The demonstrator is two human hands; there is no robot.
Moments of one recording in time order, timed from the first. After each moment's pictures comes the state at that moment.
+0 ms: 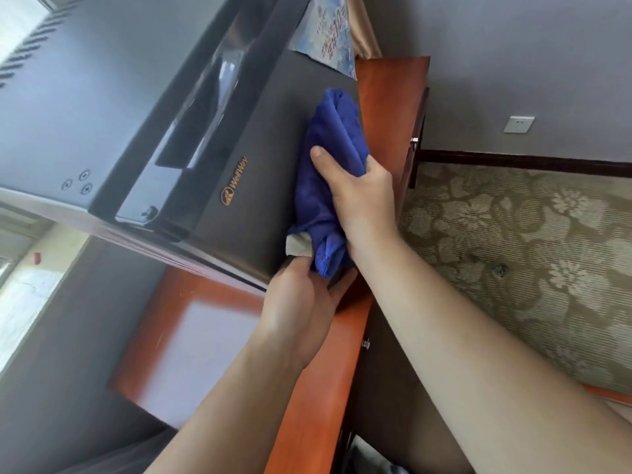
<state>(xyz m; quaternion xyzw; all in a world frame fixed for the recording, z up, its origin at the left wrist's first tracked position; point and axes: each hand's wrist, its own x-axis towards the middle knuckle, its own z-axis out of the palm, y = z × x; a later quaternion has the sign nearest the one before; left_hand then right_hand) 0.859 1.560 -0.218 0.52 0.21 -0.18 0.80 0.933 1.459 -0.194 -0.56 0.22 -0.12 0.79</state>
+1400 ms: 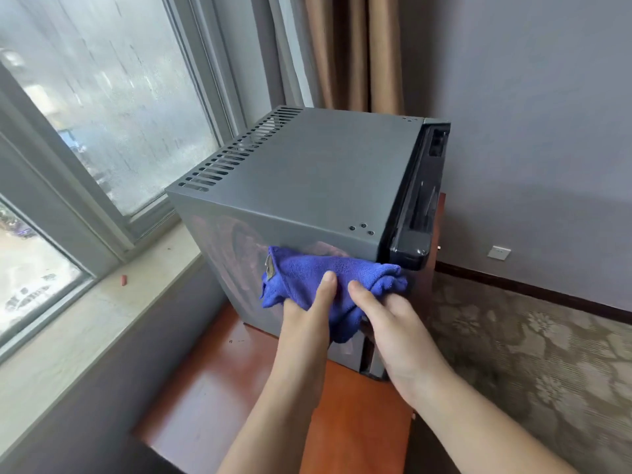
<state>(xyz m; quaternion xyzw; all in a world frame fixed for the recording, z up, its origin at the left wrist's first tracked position) 0.822 1.740 -0.102 0.59 0.10 -0.08 0.80 0.808 1.622 -0.098 -0.61 0.08 0.03 0.79</state>
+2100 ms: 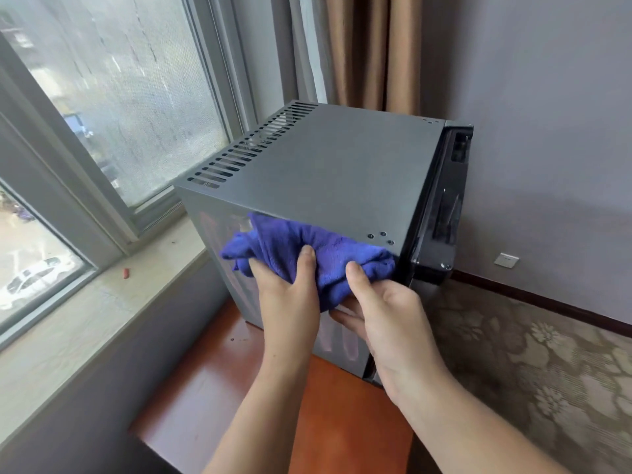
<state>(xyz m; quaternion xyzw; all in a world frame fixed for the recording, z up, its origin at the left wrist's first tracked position) 0.872 1.756 -0.101 0.70 0.14 0.17 0.69 0.832 1.653 -0.080 -0.60 0.12 -0.01 0.79</state>
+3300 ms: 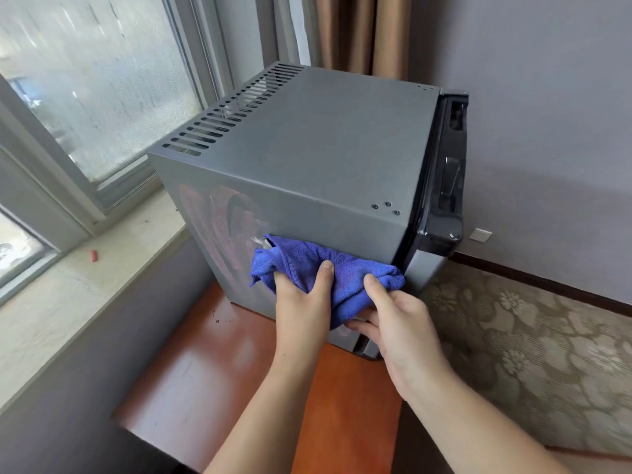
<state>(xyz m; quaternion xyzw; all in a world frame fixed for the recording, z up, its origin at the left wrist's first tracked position) 0.864 1.755 -0.159 0.70 0.15 0.03 0.70 0.823 1.645 -0.134 -0.58 0.22 -0.01 0.79</state>
